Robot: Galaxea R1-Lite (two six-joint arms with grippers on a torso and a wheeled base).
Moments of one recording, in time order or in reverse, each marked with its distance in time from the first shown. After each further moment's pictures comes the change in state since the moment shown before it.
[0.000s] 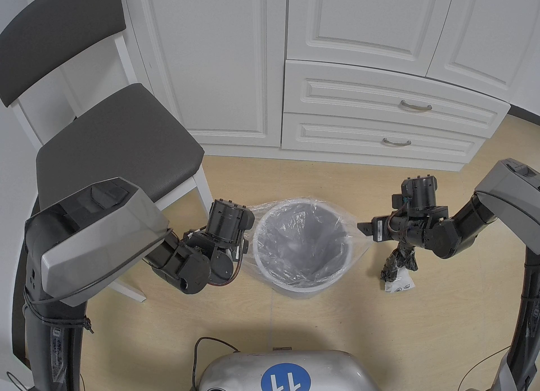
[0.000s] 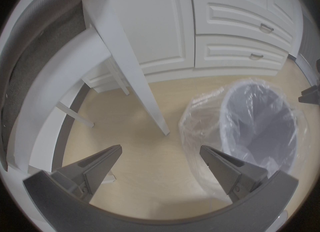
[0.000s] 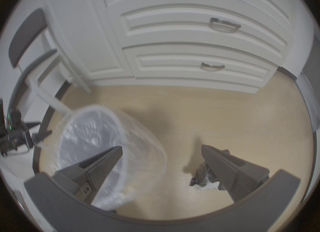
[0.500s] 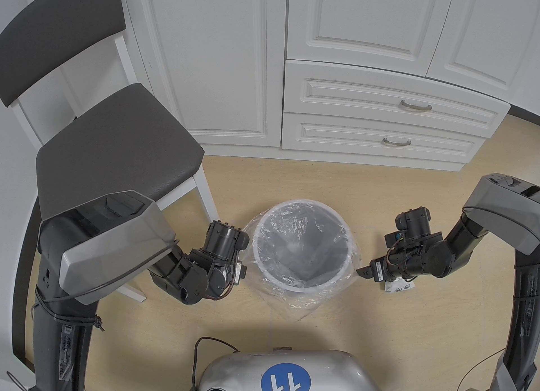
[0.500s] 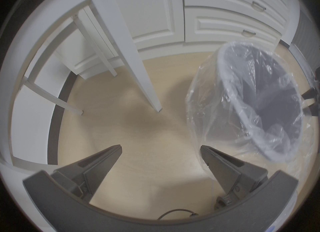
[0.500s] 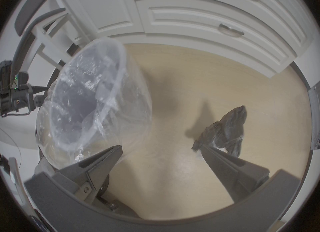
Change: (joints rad) left arm 0.024 0.067 0.058 0.021 -0.138 0.000; right arm -0.015 0.078 0.109 0.085 0.099 -0.120
